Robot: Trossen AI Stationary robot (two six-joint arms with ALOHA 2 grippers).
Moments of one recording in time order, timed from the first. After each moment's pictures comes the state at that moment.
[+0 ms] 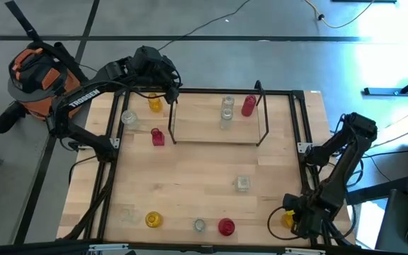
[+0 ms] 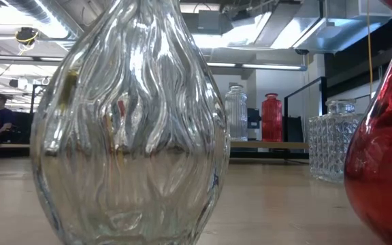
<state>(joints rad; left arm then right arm) 0.53 1.39 1.59 -0.84 -0.06 -0.01 1.10 1.42 0.97 -0.91 -0.14 1.54</state>
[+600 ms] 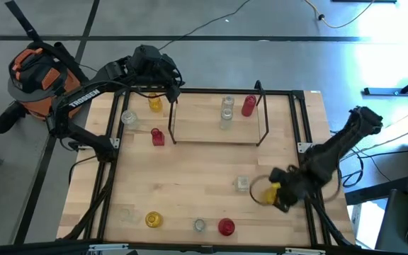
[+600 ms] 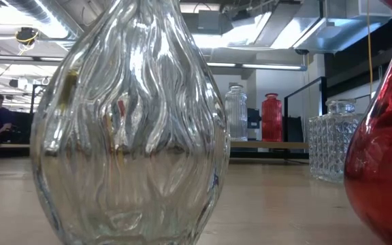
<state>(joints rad) 0.53 1.39 1.59 -0.79 -0.03 -0.02 0.73 1.23 0.99 -1.02 0.01 1.27</state>
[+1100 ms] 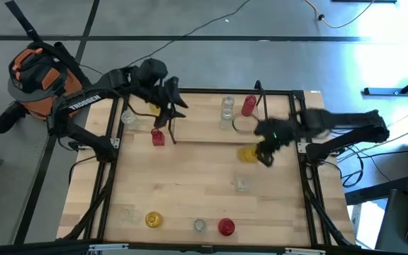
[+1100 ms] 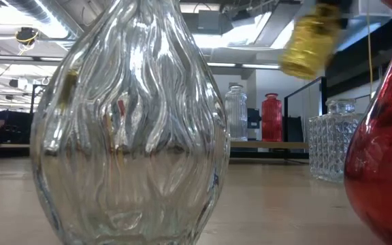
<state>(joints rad) 0.39 1.39 1.59 -0.92 0.34 0.39 0.07 1.24 1.33 -1.15 -0.07 0.57</state>
